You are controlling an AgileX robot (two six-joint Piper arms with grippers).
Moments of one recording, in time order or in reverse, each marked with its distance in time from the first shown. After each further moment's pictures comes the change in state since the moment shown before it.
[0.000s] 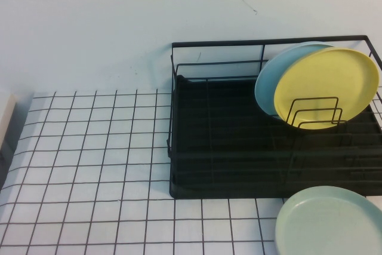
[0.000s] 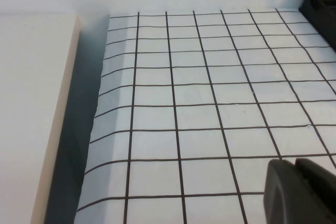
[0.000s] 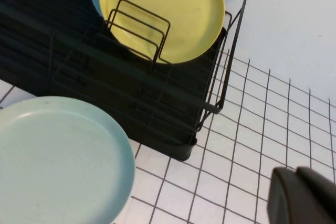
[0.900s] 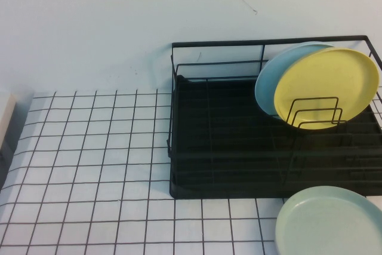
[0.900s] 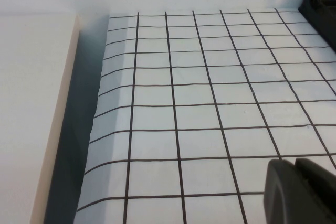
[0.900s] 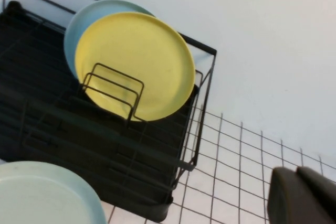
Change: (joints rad) right arm 0.000 -0.031 0.057 -0.004 -0.199 0.015; left arm 0.000 0.000 0.000 0.000 0.000 0.000
